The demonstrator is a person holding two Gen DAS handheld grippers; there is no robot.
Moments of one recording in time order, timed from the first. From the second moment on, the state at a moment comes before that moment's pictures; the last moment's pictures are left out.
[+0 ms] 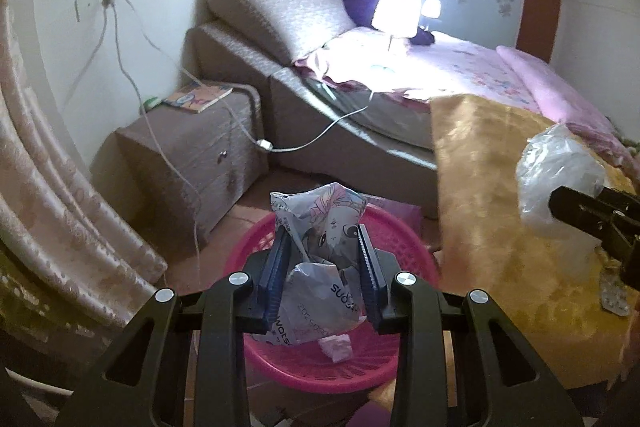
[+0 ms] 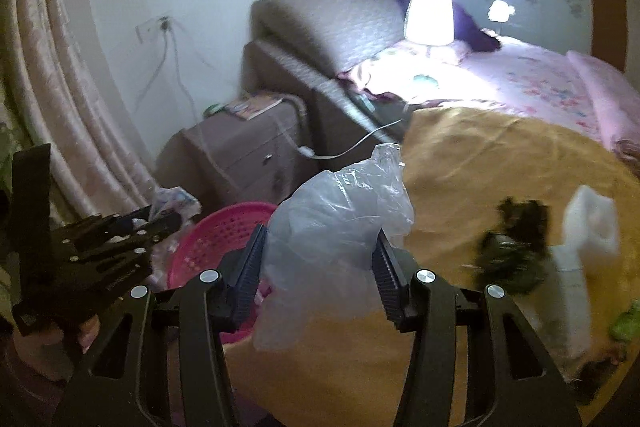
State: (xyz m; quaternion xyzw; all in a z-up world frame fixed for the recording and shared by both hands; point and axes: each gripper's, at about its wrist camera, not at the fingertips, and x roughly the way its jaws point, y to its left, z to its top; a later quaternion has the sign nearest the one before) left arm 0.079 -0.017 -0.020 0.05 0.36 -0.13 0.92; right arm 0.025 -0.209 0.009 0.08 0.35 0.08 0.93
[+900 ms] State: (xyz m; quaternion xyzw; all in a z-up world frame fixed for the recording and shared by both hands) left arm 0.107 -0.009 -0.063 0.06 0.41 -0.09 0.90; right arm 0.072 -0.166 -0.029 0.07 0.41 0.14 0.90
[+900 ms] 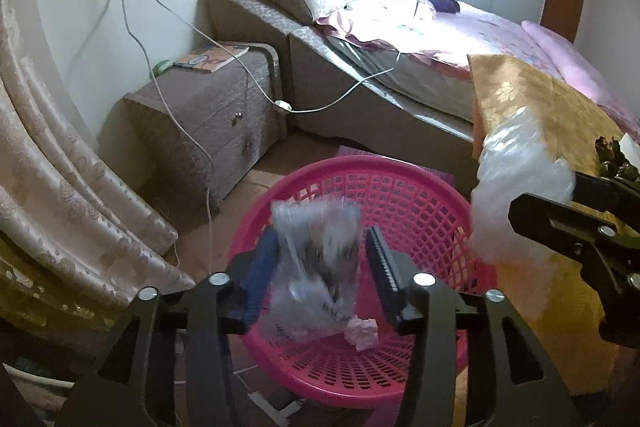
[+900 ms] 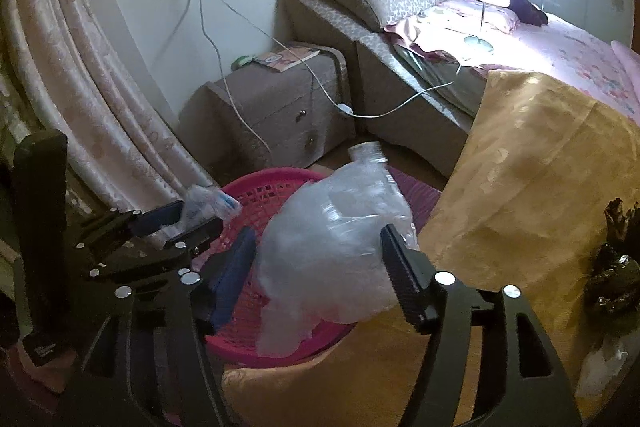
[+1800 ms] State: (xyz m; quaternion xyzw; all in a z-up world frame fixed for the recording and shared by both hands) left arm 0.088 -0.022 -0.040 0.06 0.37 -0.11 0.92; right arm 0.009 -0.227 -0.008 0.12 0.36 0.06 0.92
